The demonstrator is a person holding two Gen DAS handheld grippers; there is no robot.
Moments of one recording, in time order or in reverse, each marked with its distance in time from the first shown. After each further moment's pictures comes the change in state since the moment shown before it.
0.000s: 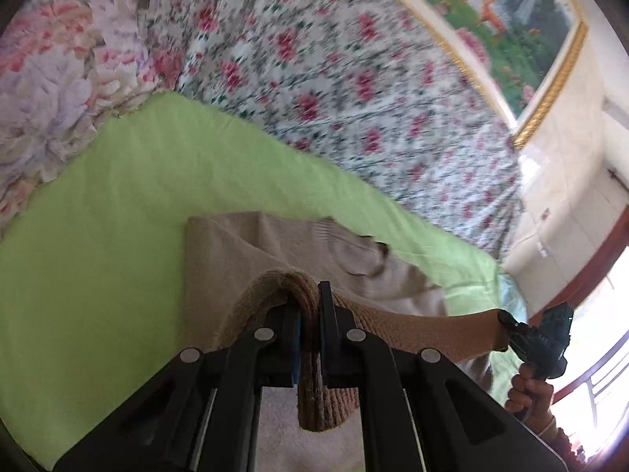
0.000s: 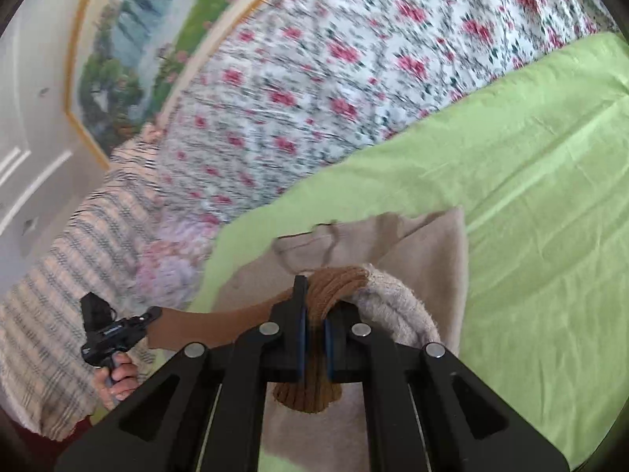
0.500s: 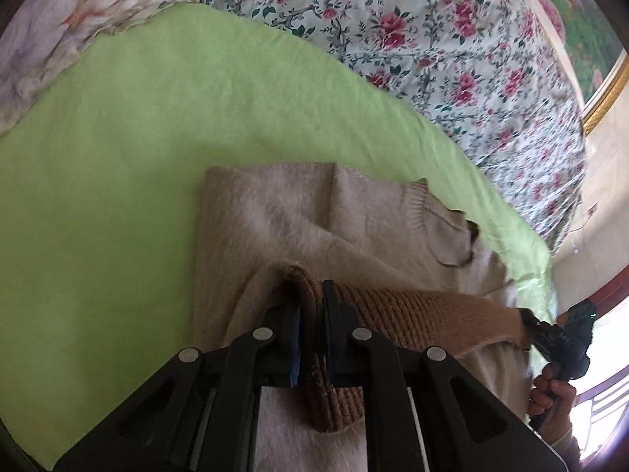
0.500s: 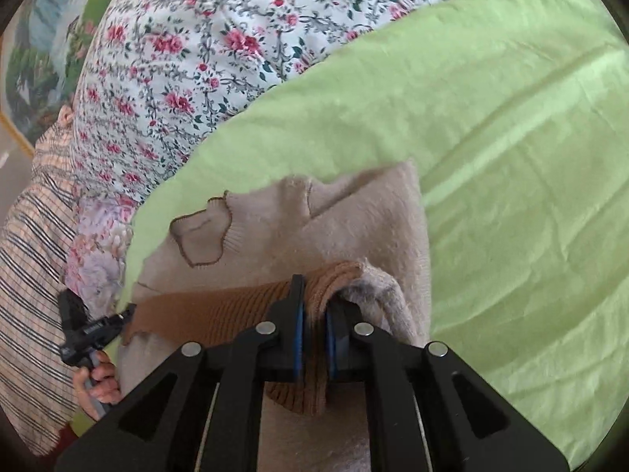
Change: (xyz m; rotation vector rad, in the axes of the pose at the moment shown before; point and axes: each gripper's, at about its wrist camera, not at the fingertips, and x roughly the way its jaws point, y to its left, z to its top) left arm 0.110 0.047 0.001 -0.067 0.170 0.100; right arm 0.061 -0.054 0.004 0.109 0.131 -0.145
